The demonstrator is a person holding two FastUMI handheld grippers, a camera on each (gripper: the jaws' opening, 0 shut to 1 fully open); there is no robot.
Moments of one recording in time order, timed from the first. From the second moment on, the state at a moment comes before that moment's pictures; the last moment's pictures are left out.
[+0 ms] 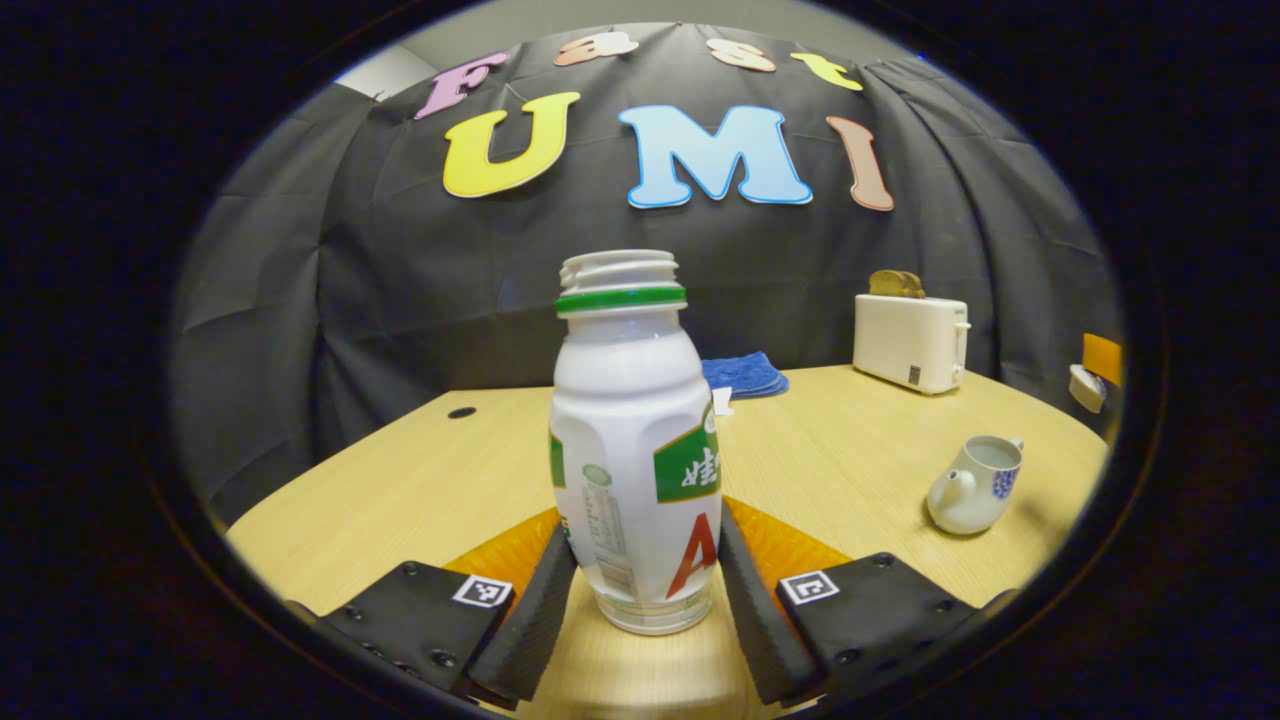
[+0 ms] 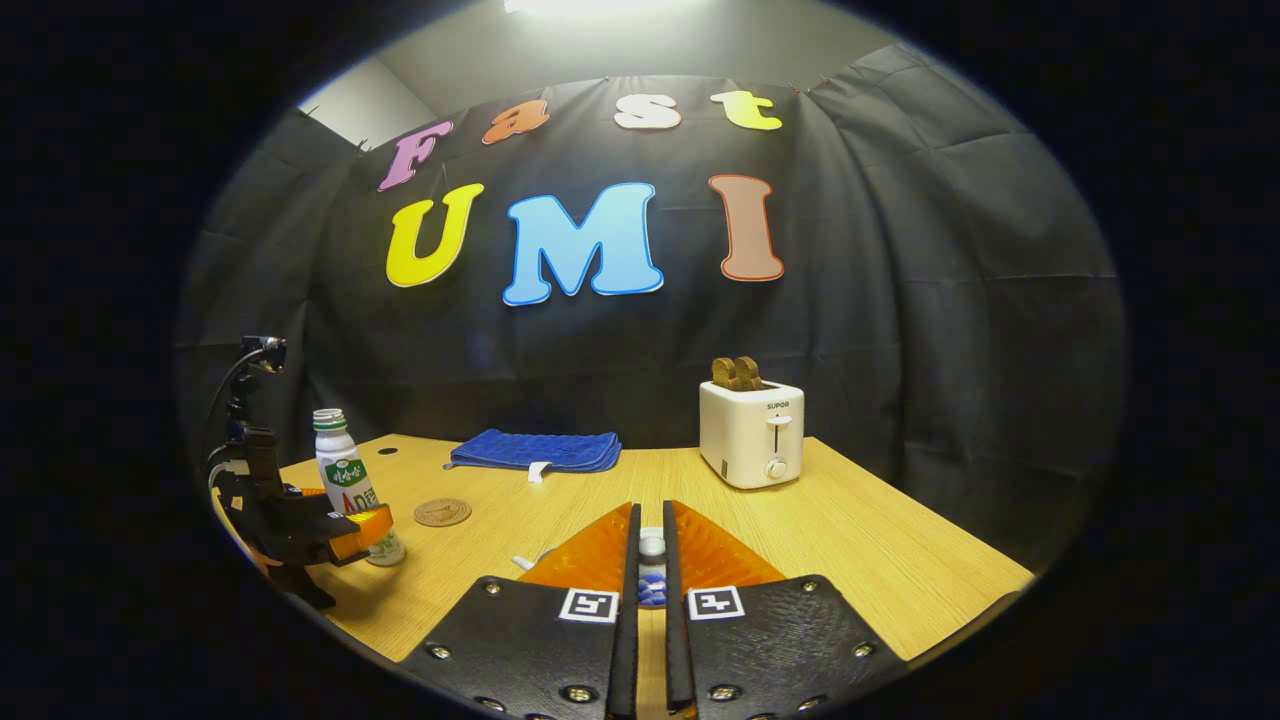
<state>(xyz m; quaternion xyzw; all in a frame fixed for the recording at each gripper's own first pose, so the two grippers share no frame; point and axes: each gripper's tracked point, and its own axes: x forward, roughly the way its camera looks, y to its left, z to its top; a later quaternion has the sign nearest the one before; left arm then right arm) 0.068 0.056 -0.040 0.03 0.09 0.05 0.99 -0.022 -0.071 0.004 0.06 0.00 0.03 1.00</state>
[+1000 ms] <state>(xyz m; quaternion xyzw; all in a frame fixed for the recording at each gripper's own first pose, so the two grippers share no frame) 0.084 -0.005 -0.005 0.42 0.05 0.05 0.90 -0.039 -0.112 -0.009 0.08 0.00 0.01 1.00</state>
